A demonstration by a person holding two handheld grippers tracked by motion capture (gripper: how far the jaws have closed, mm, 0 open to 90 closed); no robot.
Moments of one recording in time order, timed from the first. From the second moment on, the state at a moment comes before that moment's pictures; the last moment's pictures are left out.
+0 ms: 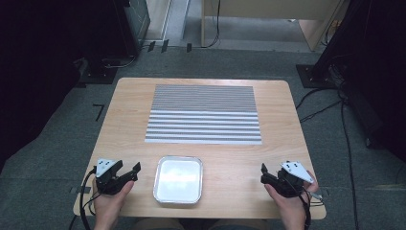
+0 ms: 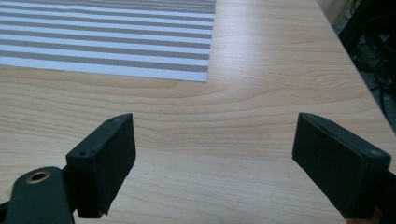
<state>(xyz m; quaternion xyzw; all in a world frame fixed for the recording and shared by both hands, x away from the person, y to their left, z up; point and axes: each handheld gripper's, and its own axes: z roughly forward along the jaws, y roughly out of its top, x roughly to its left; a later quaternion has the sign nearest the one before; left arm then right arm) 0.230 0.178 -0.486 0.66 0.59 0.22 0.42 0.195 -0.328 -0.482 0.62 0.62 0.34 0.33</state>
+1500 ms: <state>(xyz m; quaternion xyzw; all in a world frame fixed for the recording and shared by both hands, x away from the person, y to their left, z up) 0.224 0.164 -0.484 0.69 0.57 0.16 0.41 0.190 -0.230 -0.466 0.57 0.64 0.42 0.30</state>
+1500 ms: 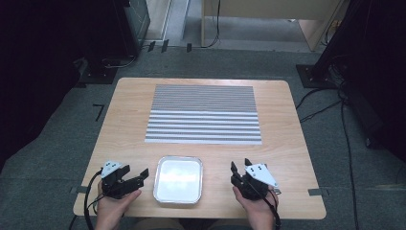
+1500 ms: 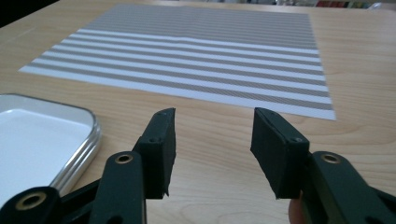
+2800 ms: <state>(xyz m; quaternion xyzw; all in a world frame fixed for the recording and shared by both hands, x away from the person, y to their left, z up) 0.212 0.135 -0.486 0.72 0.54 0.09 0.43 0.197 -0.146 -0.491 0.59 0.61 0.51 0.14</state>
